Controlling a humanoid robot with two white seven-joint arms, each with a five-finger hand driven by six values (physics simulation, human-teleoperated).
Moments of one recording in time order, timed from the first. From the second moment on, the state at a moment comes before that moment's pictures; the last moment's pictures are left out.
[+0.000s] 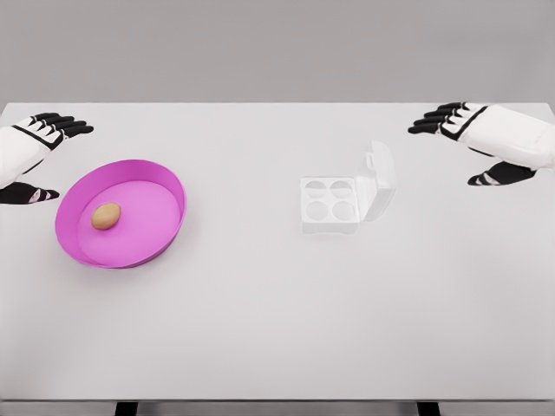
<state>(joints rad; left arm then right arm) -0.17 0.80 0.00 -1.49 -0.51 -0.61 -0.26 -0.41 -0.84 0.18 -1.58 0.28 -0.61 0.61</state>
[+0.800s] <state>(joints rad) -0.19 0.91 -0.14 -1.58 -0.23 -0.61 -0.48 -0.25 -0.79 0.01 -1.54 0.47 -0.61 0.61</state>
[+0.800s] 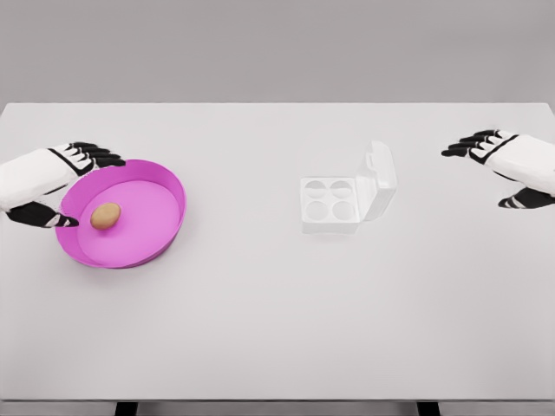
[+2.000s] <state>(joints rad) -0.31 1.04 -0.36 -1.71 -0.06 -0.19 -0.61 -0.21 -0.72 0.03 -1.44 0.55 -0.61 0.61</state>
